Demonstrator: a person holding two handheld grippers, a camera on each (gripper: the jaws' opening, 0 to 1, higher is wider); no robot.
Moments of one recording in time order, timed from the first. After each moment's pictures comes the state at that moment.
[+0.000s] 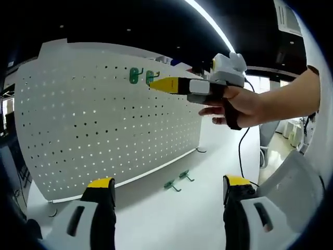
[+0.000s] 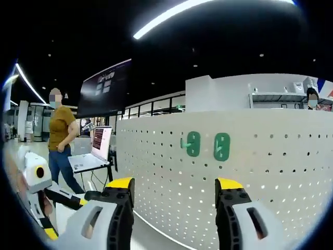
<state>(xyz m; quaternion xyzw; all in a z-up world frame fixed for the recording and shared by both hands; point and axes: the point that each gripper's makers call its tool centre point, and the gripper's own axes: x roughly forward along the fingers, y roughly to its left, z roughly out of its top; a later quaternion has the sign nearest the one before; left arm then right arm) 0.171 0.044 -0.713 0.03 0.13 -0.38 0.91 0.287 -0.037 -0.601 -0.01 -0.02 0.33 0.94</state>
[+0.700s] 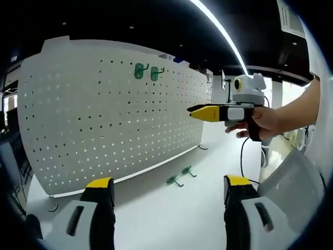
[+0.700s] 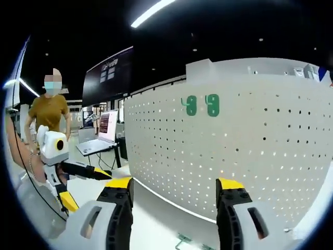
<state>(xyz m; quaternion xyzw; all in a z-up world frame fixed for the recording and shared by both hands) 0.170 0.055 -0.723 0.02 0.14 -0.37 0.92 0.236 -0.072 -0.662 -0.01 0.05 0.34 0.94</state>
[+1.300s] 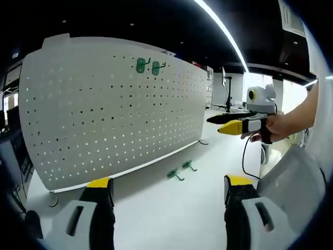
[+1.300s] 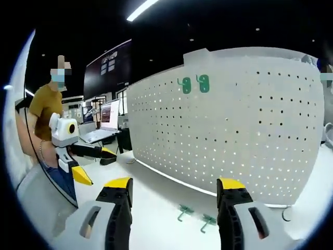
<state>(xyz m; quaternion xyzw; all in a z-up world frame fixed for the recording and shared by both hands) 0.165 0.061 -0.733 0.03 0.15 -0.37 0.91 0.193 -0.104 -0.702 -0.01 0.10 0.33 0.94</state>
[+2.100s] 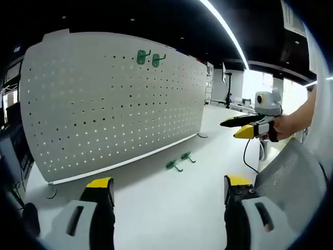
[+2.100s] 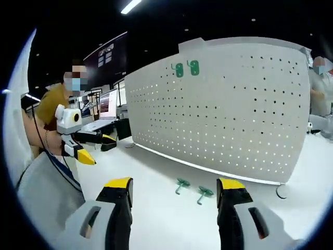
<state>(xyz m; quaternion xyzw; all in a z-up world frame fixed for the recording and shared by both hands) 0.156 0.068 -0.750 0.03 0.17 -0.37 0.91 0.162 -0.136 -0.735 -0.01 0.15 0.32 0.94</state>
